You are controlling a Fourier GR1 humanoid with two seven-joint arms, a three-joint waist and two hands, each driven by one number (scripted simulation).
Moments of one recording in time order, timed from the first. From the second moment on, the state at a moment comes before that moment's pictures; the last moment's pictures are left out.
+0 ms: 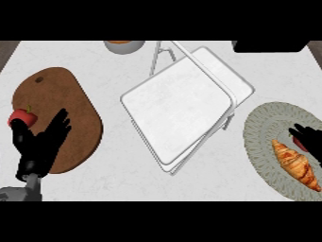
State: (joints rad) left arm -0.05 0.35 -0.11 -1.38 0.33 0.15 0.24; right arm 0.17 -0.79 0.17 -1.91 0.68 0.24 0.22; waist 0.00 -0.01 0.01
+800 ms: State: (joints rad) left arm -0.04 0.32 -0.06 -1.40 0.28 0.12 0.26; right arm 0.18 -0.63 0.18 -1.78 0.93 0.14 0.19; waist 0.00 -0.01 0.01
